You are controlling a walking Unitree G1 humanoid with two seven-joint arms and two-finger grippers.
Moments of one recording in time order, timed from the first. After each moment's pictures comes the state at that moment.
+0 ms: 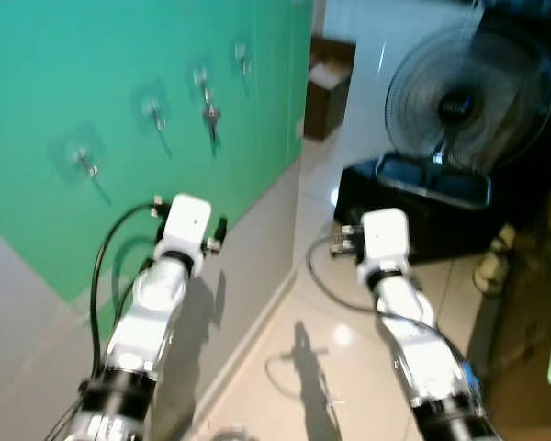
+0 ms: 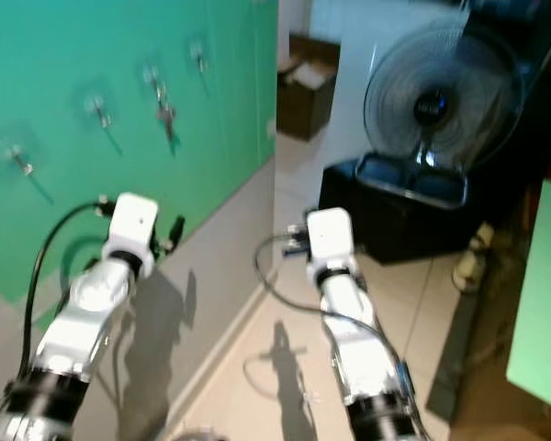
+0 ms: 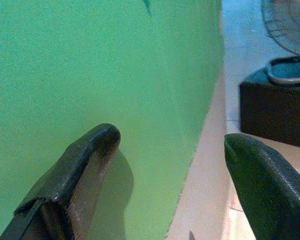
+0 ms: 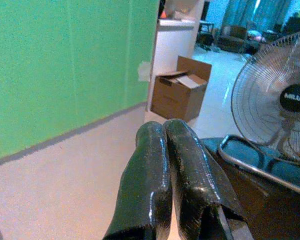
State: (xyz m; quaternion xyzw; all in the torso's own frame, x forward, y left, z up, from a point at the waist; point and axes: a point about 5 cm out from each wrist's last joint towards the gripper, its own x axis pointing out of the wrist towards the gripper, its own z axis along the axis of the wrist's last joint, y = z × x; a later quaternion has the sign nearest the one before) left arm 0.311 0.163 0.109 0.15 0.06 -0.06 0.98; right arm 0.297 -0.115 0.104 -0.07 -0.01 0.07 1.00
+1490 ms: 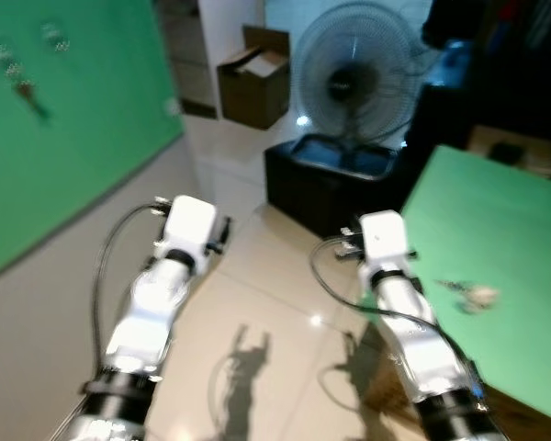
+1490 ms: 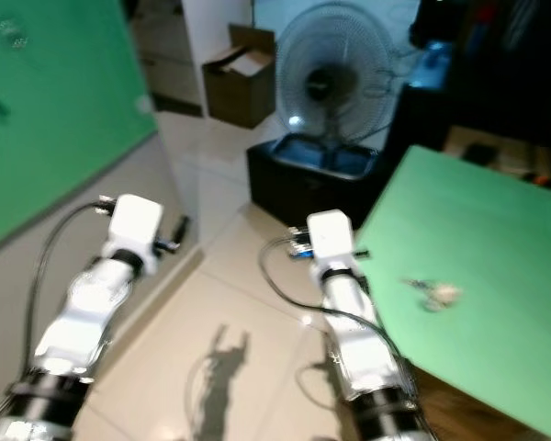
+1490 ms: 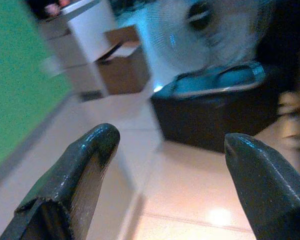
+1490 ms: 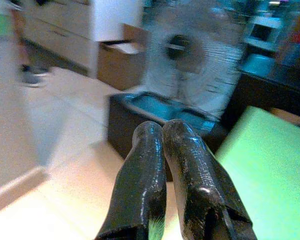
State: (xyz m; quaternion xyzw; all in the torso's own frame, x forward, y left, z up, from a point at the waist) left arm 0.310 0.146 0.109 0.14 0.05 -0.10 0.98; right arm 0.297 -0.131 0.089 -0.11 0.03 0.03 0.99
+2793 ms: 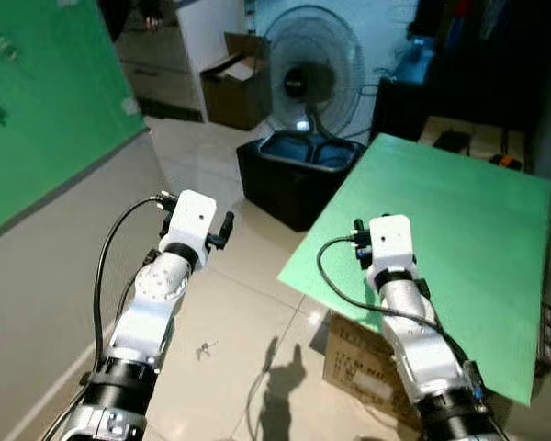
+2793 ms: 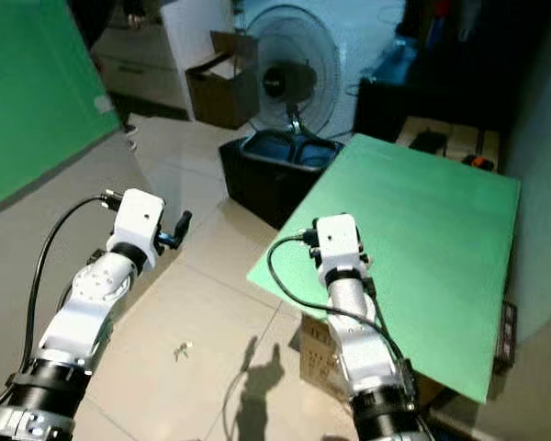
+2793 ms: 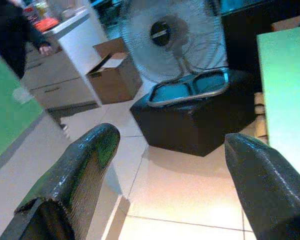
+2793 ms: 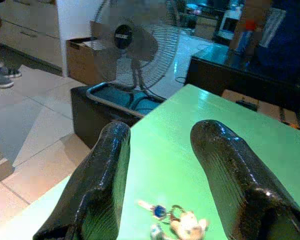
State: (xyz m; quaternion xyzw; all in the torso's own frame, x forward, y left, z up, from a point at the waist) left arm 0.317 0.155 0.112 0.16 0.05 -0.10 0.98; right arm 0.297 -0.129 0.087 -0.12 0.04 0.00 0.99
